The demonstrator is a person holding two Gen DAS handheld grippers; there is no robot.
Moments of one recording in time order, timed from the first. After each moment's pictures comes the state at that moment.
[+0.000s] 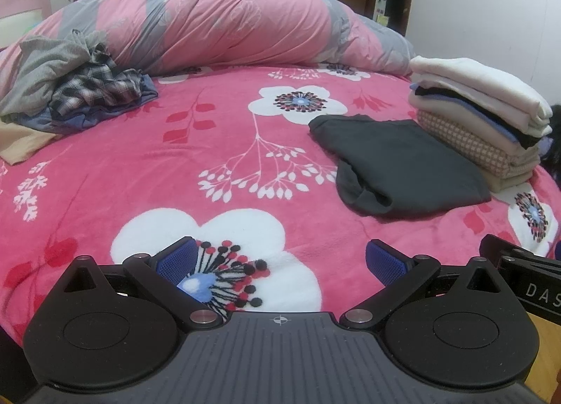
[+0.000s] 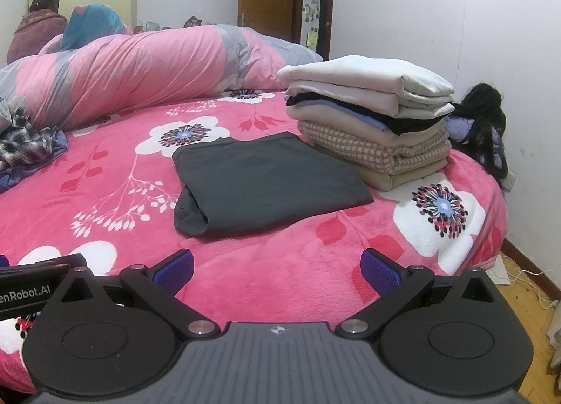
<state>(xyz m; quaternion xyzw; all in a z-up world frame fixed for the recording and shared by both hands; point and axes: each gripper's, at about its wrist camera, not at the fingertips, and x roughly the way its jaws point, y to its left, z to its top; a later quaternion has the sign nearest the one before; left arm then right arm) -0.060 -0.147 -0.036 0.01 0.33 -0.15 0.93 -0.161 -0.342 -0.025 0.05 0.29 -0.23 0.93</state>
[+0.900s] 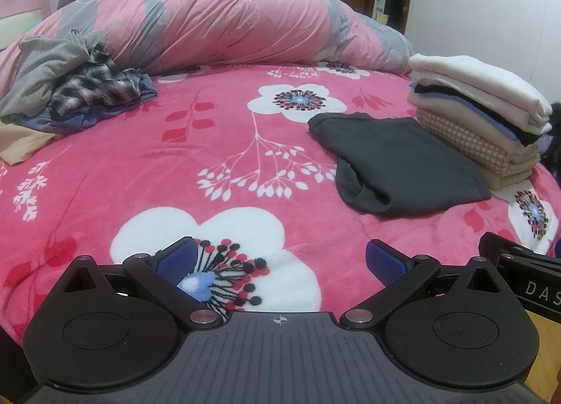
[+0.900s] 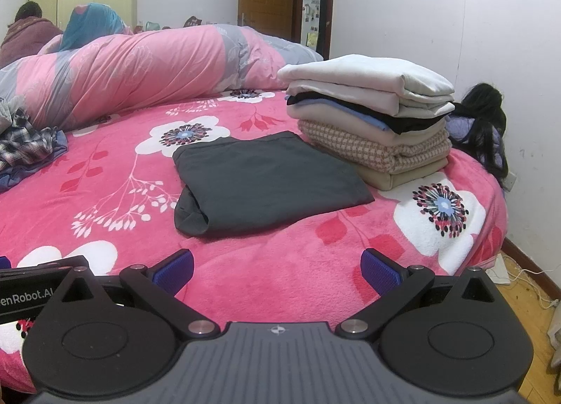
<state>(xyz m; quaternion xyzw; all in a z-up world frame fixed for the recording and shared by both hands) -0.061 -0.150 -0.037 0.01 0.33 -0.15 0.93 -0.160 -0.342 -0.024 0.05 0.29 -0.22 0.93</state>
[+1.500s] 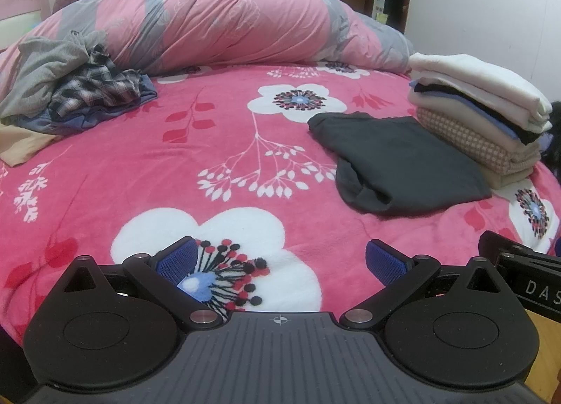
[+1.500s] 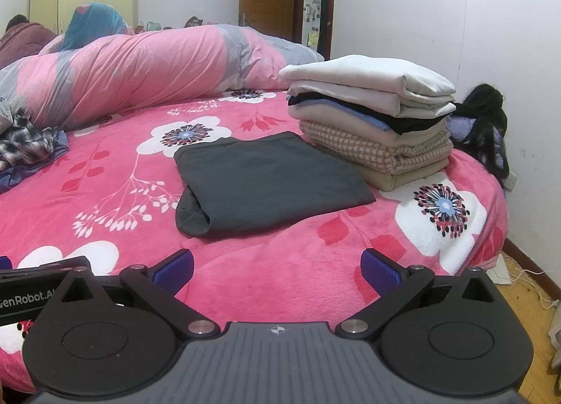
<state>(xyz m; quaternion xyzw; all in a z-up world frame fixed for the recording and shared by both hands) -0.063 -0.152 -0.038 0.02 0.33 -0.15 0.93 -0.160 -0.340 -0.024 0.06 0.29 -0.23 0.93</state>
